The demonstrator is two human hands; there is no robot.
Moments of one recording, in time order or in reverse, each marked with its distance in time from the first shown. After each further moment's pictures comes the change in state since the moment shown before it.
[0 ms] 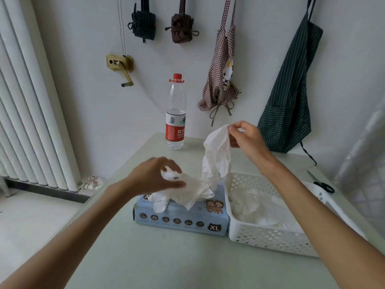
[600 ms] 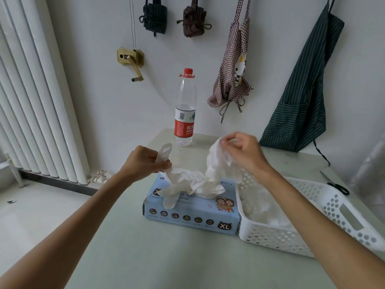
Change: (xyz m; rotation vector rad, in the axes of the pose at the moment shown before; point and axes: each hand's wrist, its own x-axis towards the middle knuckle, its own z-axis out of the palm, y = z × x) left_hand 0.004 -0.041 -0.011 -0.410 0.234 -0.241; right_hand -0.003 0.027 0.029 -0.091 -0.014 -0.017
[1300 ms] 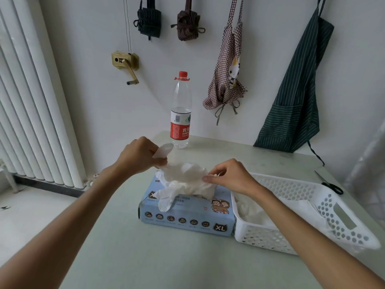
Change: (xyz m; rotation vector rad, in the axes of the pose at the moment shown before) left_hand 0.008 0.029 -0.008 0.417 0.053 0.119; right_hand -0.020 0.028 0.012 -0.323 -0.325 0.075
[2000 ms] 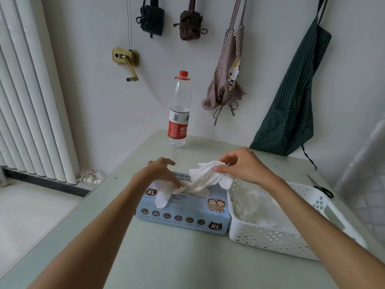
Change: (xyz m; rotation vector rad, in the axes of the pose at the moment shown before) left_hand 0.012 0.005 0.060 -0.025 -0.447 -0.257; right_hand -0.012 -0.018 -0.039 -0.077 0.016 0.000
